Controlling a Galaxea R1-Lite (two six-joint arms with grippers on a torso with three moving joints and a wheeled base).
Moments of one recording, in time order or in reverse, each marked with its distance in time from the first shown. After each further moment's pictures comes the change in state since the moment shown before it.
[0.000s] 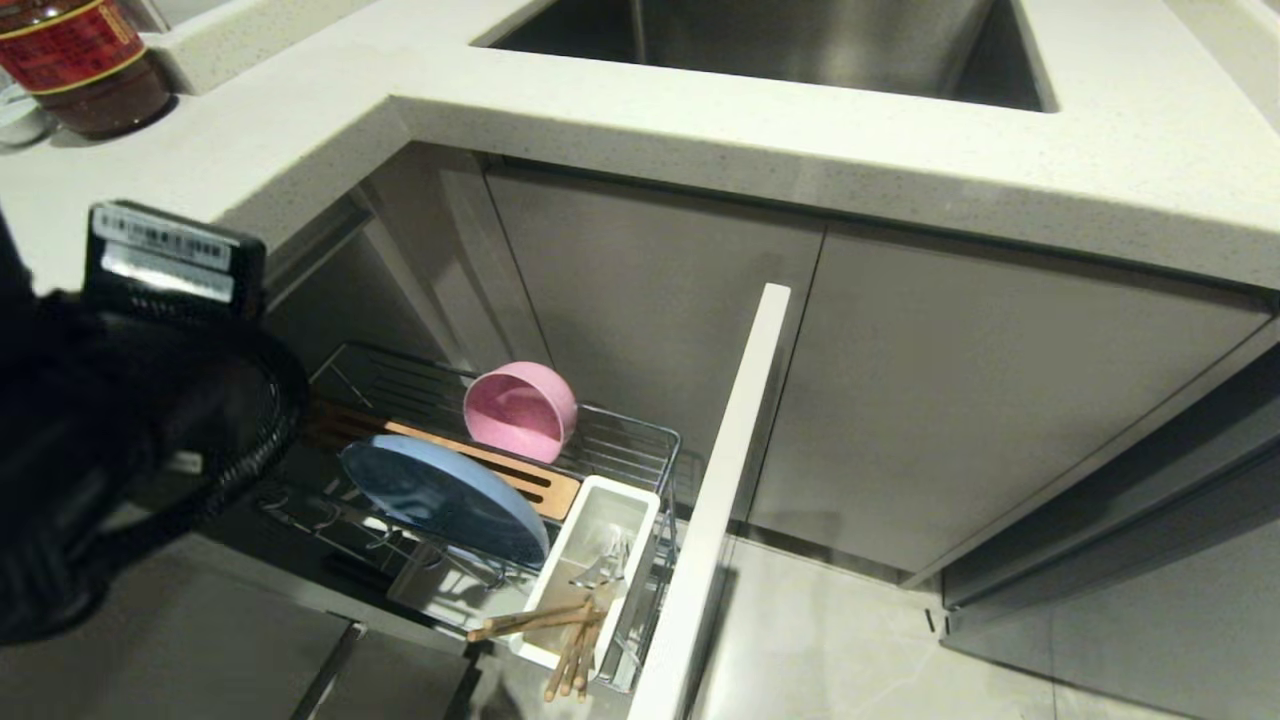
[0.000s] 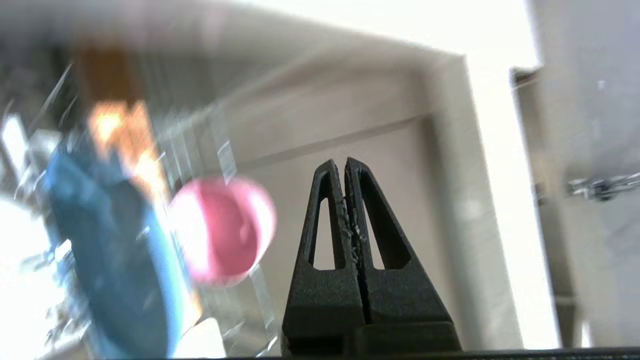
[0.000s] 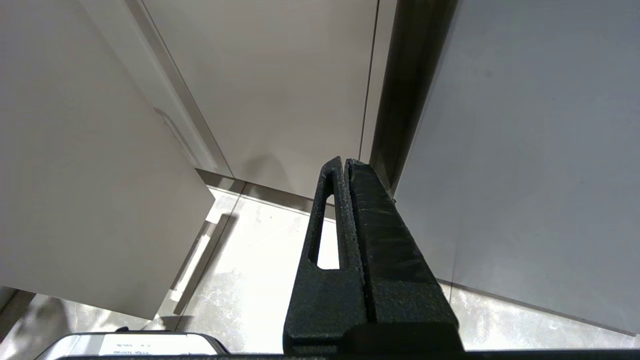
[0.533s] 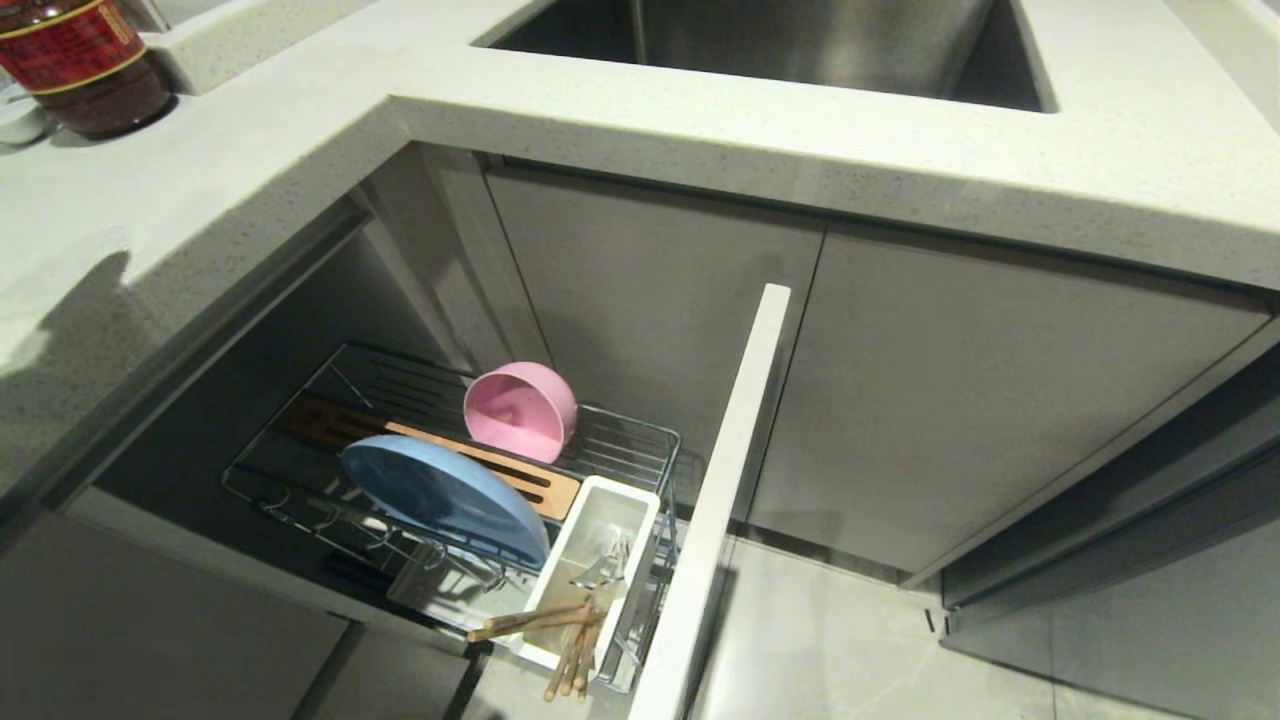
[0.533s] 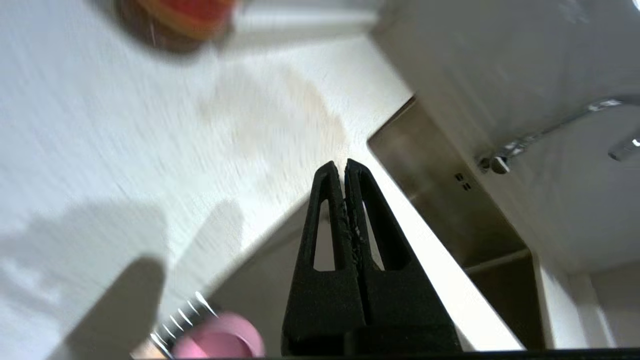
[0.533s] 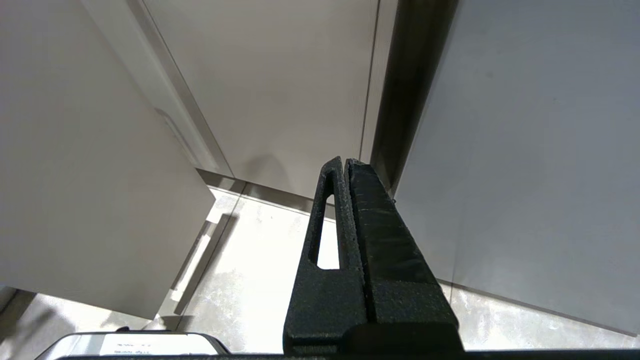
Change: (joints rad) left arm 0.334 -0.206 -0.231 0.009 -0.506 0.623; right arm 0.000 0.000 0.000 0.000 0.000 0.000
